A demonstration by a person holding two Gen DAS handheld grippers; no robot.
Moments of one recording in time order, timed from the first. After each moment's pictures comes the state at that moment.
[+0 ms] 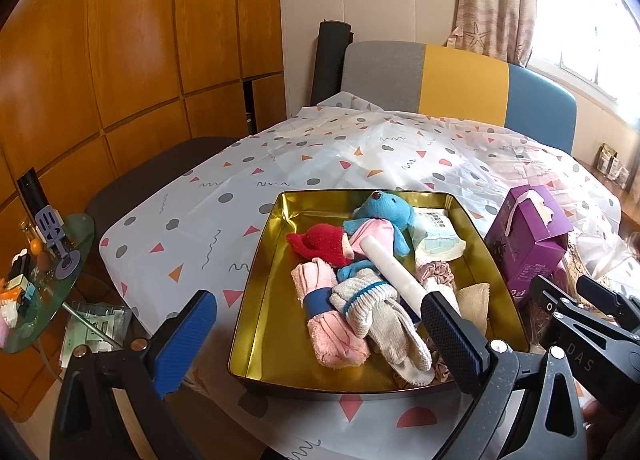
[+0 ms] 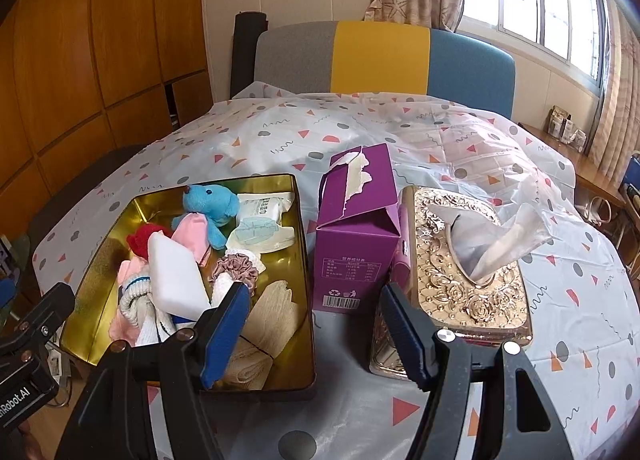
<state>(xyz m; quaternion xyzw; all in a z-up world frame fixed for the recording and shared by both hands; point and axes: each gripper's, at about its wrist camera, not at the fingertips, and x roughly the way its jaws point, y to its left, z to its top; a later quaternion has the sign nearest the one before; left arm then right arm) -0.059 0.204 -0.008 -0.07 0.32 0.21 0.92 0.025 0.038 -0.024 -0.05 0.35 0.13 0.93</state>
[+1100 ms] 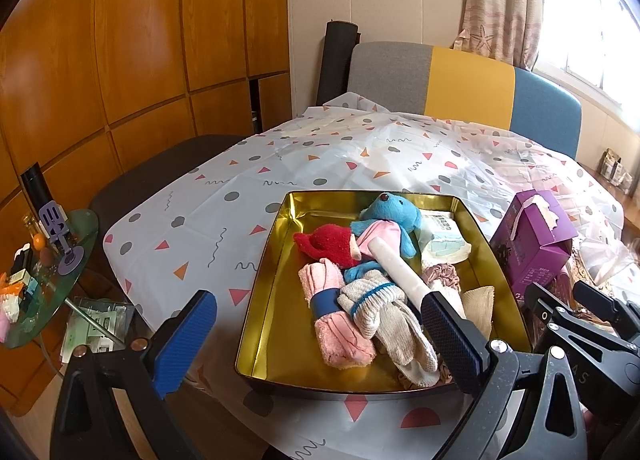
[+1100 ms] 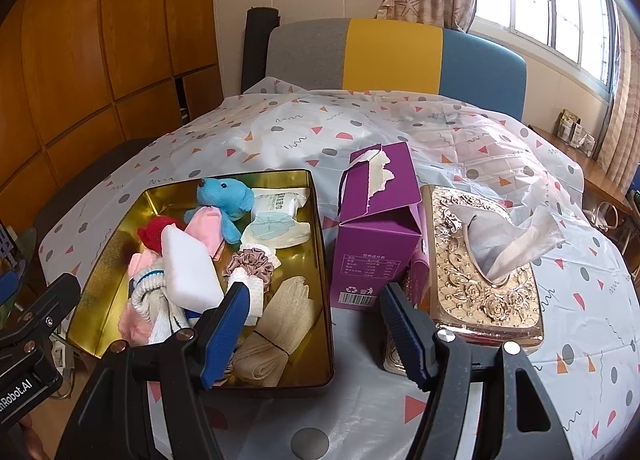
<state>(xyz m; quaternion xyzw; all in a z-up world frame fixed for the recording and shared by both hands) -0.063 0.210 -0.008 -0.07 0.32 0.22 0.92 0.024 0.051 -0.025 -0.06 0.35 0.15 0.92</state>
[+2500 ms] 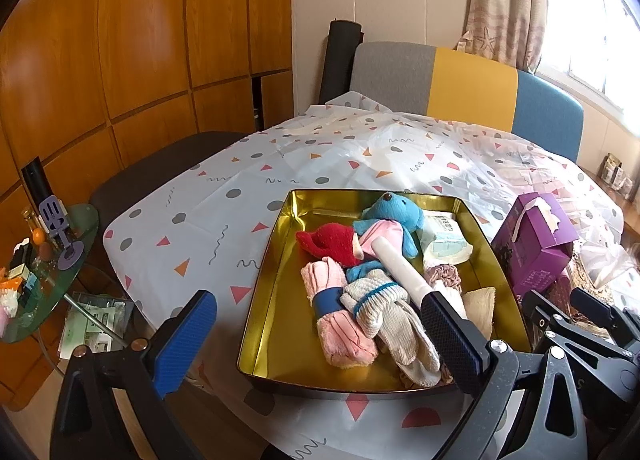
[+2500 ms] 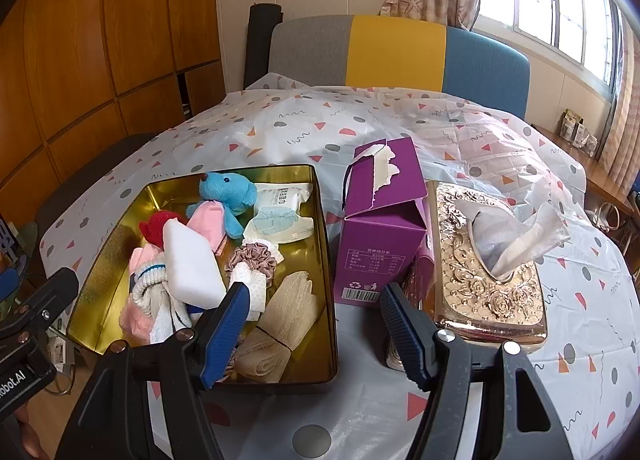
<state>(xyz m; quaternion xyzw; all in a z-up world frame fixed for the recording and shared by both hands) -0.065 0.210 -0.007 -0.08 0.32 0.23 0.92 0.023 0.051 -0.028 -0.06 0.36 0.15 0.92</state>
